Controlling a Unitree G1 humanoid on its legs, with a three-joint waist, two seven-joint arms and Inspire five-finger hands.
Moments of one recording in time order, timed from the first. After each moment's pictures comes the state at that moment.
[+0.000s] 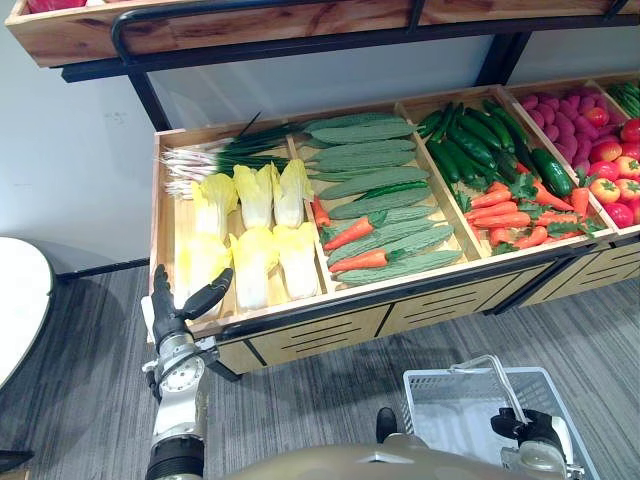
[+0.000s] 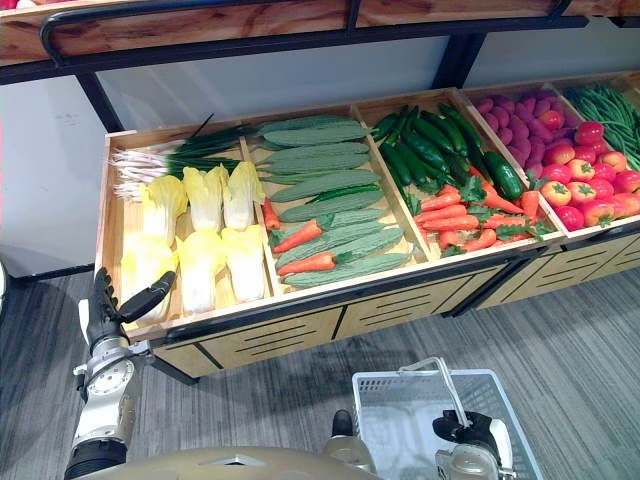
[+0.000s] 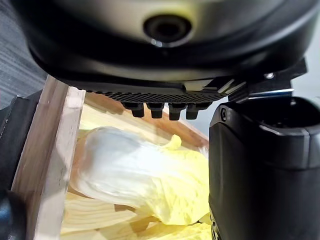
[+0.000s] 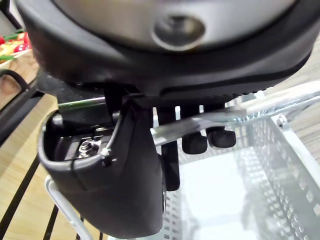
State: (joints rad) left arm 0.08 0.06 0.26 0.27 0.00 -0.04 0.32; right arm 0.09 -0.22 -0.55 0.96 -0.43 0.01 -0.23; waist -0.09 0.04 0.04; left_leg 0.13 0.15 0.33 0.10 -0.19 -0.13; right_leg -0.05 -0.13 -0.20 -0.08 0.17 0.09
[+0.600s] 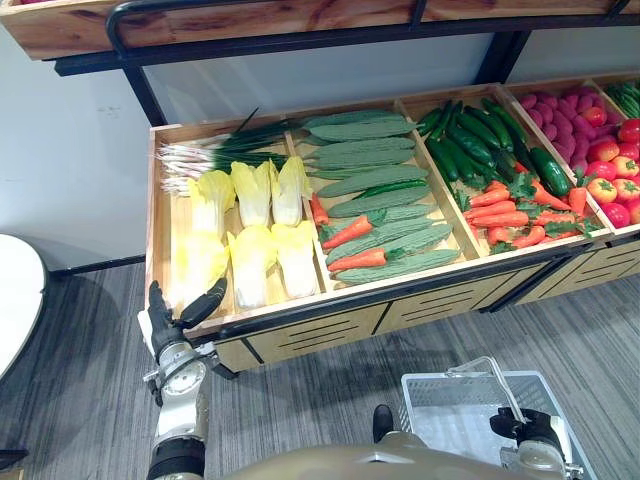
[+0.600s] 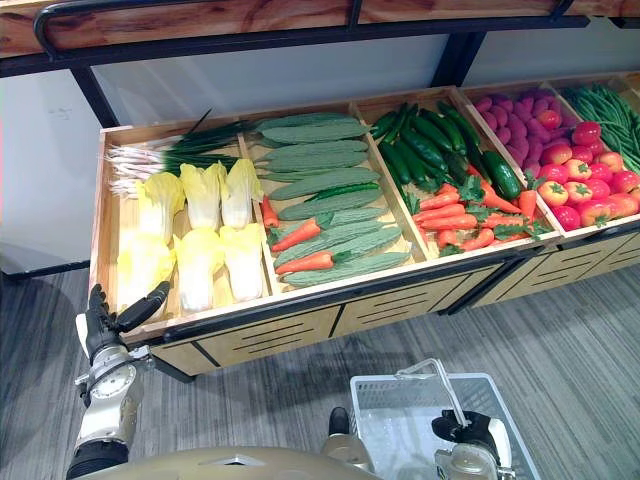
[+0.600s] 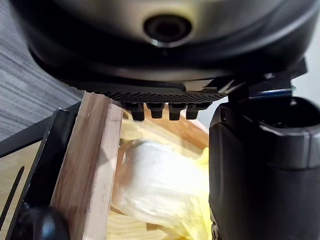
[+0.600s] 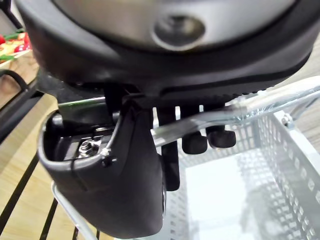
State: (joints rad) left arm 0.07 0.06 0.29 0.35 -0.03 -0.02 0.41; right arm 0.09 -0.22 -0.54 0.96 -0.43 0.02 -0.23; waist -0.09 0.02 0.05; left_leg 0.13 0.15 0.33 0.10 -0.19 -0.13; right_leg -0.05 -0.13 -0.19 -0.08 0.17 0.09
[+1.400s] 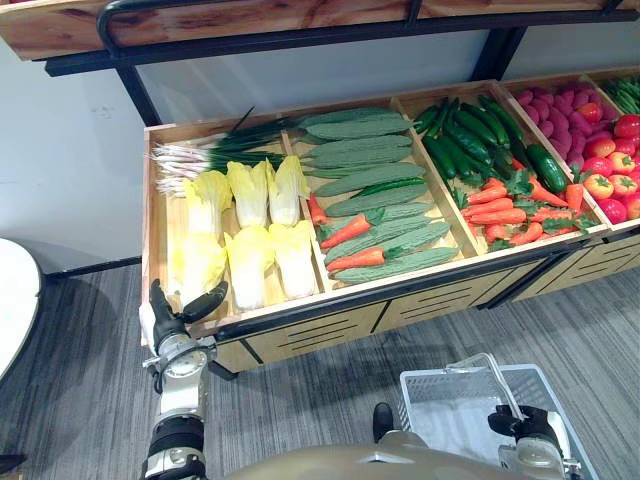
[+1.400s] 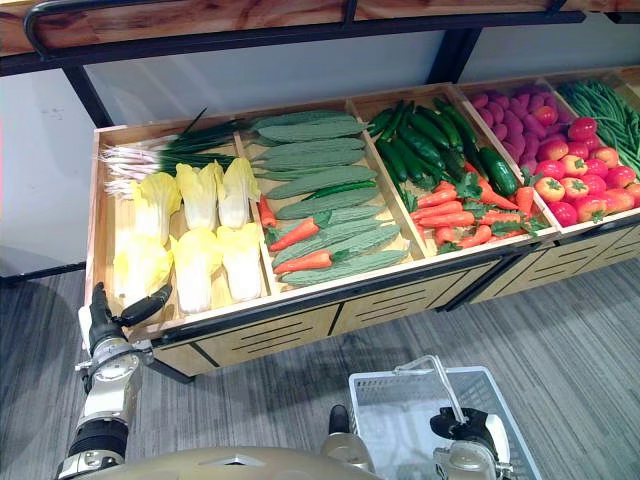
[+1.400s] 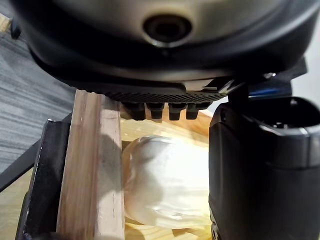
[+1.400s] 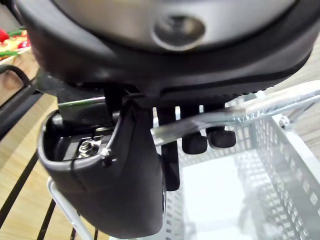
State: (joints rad) left arm -0.05 0.09 0.32 0.48 0.13 0.07 0.40; right arm 0.08 -0.21 -0.54 0.96 -0.46 0.02 -0.22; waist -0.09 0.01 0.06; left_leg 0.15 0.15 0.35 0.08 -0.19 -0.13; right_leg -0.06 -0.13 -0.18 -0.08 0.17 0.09
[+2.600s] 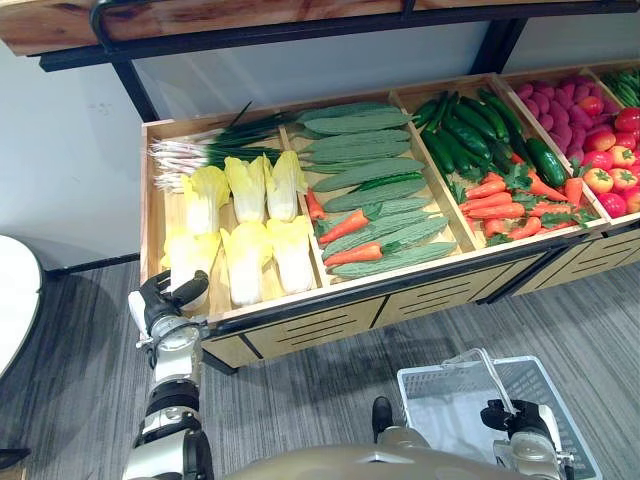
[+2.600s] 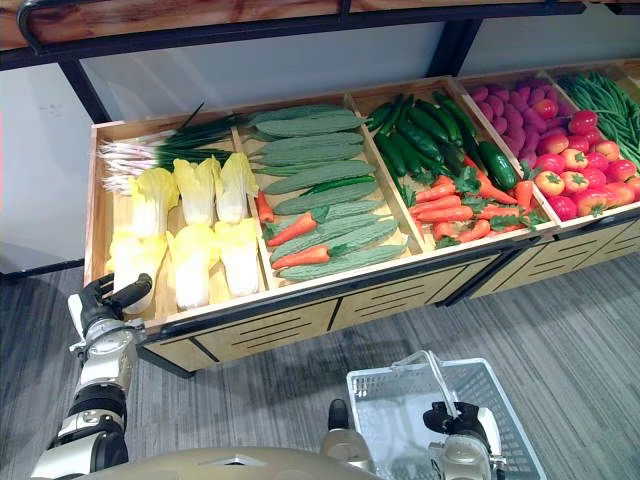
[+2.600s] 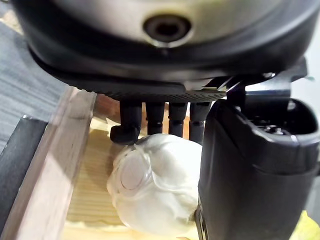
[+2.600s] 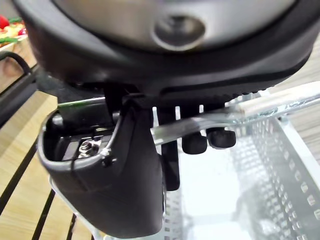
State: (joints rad) left arm -0.22 0.11 0.41 0.59 0.06 0.09 0.46; right arm 0.06 -0.20 -0.52 0.97 -0.46 0.02 -0.20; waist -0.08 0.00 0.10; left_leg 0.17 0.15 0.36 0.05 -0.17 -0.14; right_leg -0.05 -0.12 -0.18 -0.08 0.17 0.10
